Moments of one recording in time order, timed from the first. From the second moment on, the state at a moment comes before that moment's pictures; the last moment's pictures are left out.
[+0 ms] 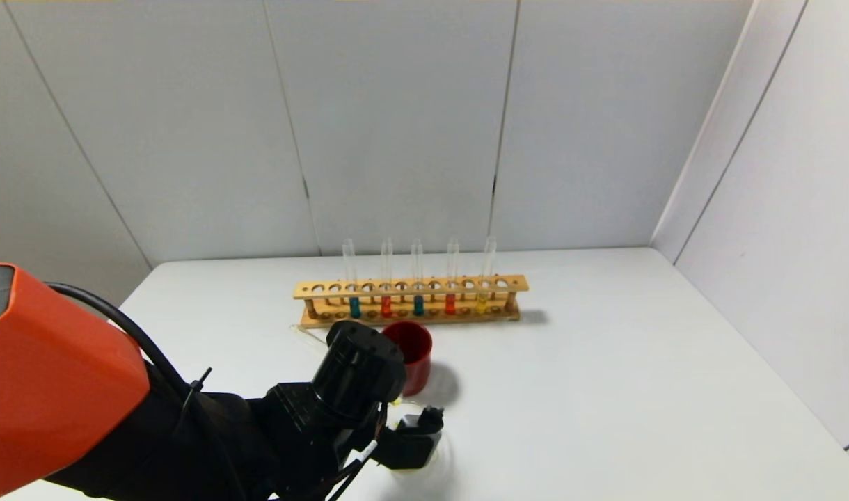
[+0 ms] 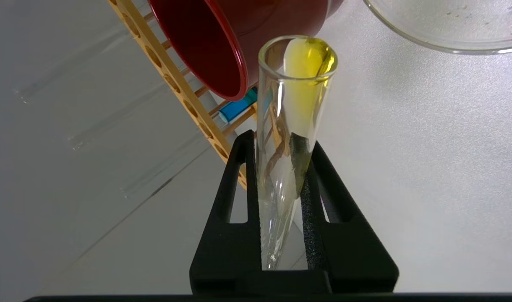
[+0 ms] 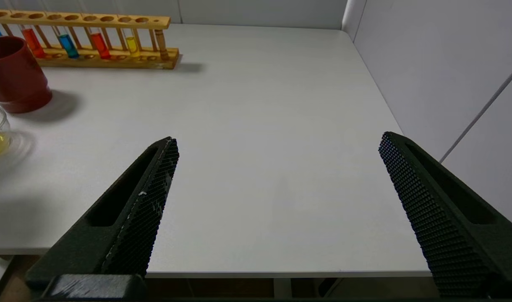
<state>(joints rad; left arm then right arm) -0.83 1.91 -0.70 -0.55 0.56 1.50 -0.01 0.00 -0.04 0.10 0.02 -0.04</state>
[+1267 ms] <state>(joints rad) -0.83 1.92 -0.70 -0.55 0.62 1.58 -0.01 0.00 -0.04 0.10 0.02 -0.04</state>
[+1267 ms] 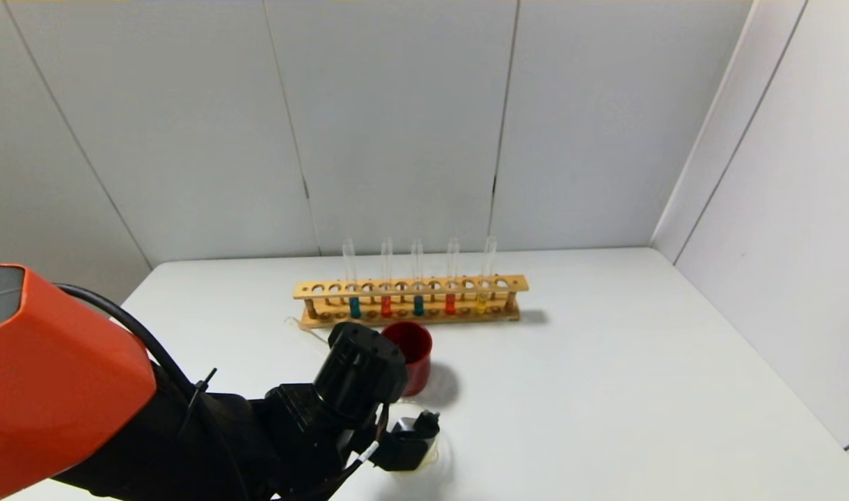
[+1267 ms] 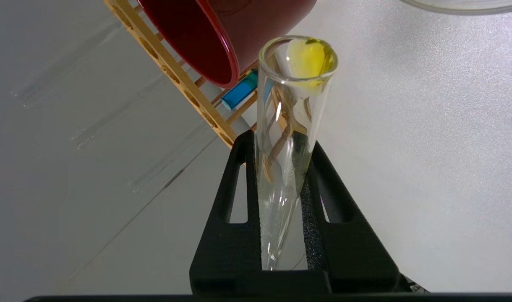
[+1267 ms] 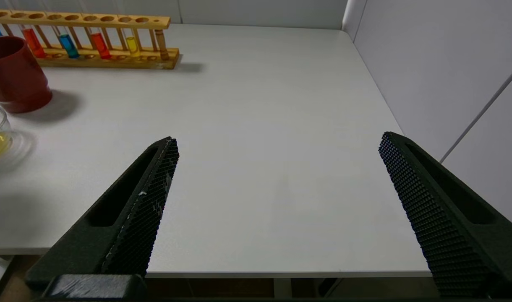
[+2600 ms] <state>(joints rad) -0.85 1.93 -0.69 -0.55 0.67 1.61 -0.01 0.00 -0.04 0.10 0.02 -0.04</state>
